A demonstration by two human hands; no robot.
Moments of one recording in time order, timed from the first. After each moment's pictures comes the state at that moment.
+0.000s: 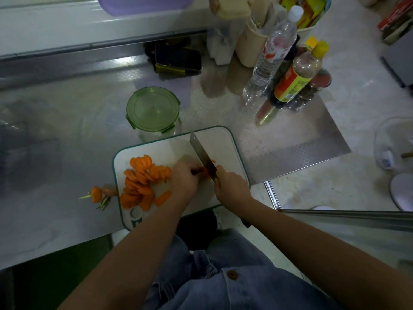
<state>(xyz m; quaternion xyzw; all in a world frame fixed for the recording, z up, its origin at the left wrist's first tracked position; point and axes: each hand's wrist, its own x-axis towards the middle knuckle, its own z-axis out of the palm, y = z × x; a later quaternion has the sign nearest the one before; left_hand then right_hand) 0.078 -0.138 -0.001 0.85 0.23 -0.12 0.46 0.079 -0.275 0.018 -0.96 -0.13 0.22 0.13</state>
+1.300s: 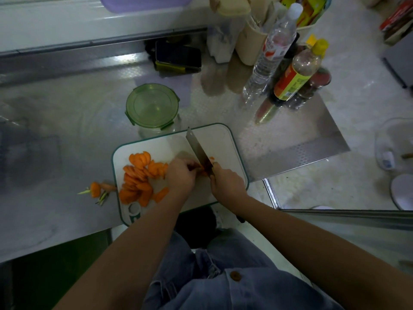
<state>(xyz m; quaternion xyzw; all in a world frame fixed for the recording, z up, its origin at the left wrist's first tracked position) 0.077 -0.137 0.001 0.87 0.24 -0.10 0.42 0.076 -0.271 0.011 -0.96 -0.13 0.21 0.15</state>
